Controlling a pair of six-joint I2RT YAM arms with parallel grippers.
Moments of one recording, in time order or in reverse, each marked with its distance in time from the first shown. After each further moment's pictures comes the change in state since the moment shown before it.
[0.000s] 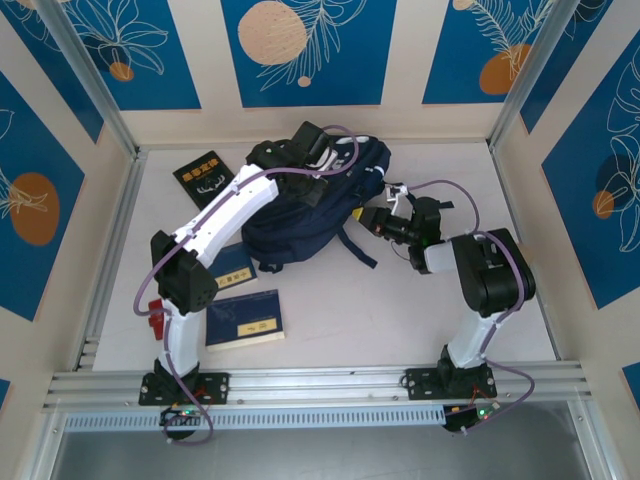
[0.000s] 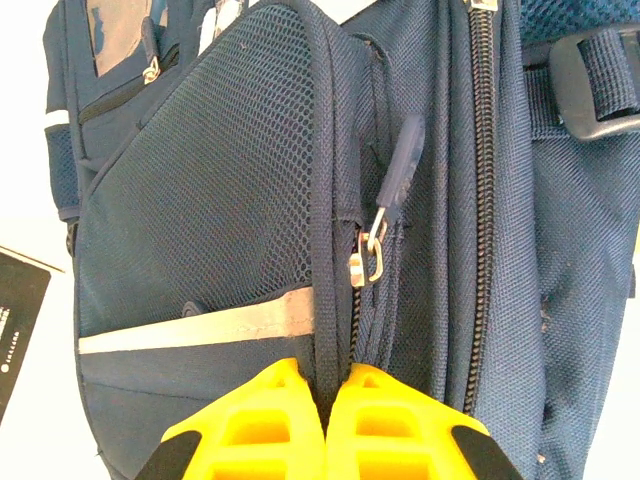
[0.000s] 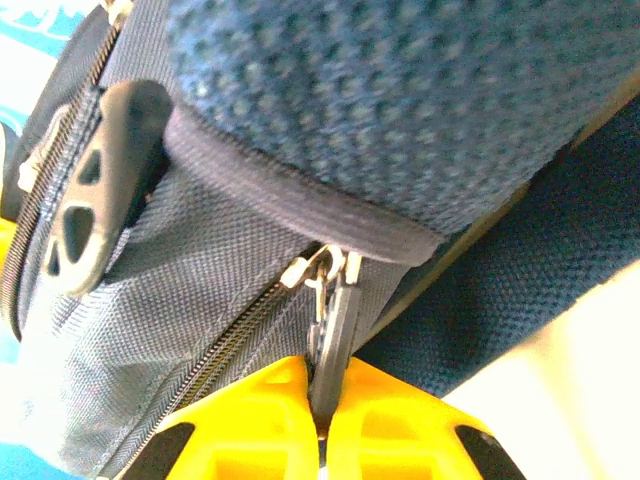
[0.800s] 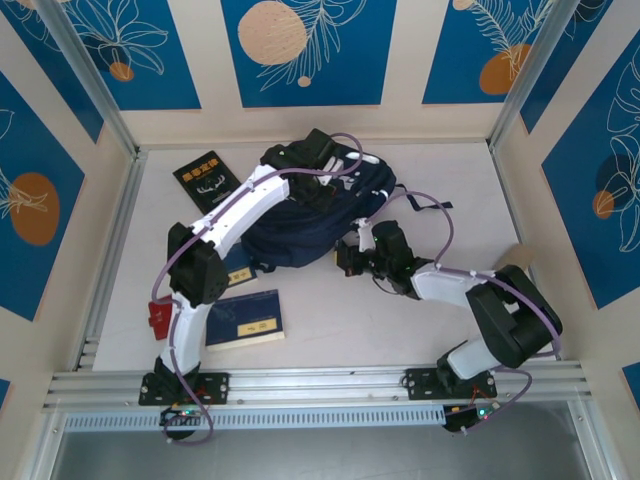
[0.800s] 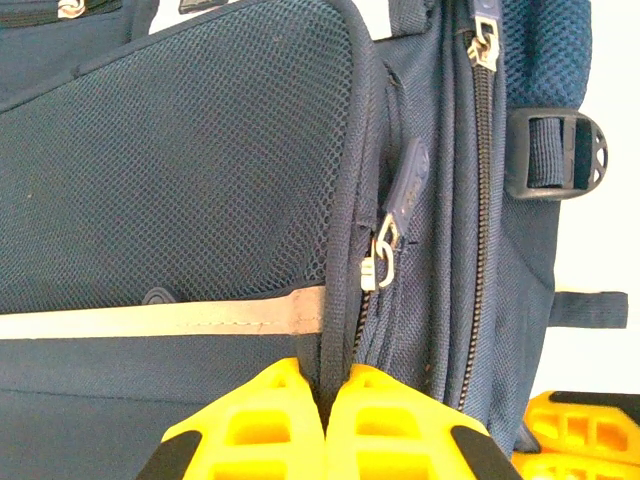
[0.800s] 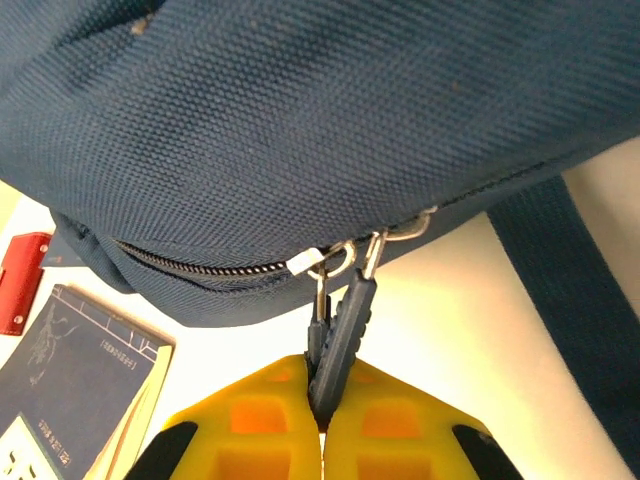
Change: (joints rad) left arm 0.007 0.103 0.015 0.024 0.154 -0.089; right arm 0.324 -0.301 -0.089 -0.565 0.426 -0.417
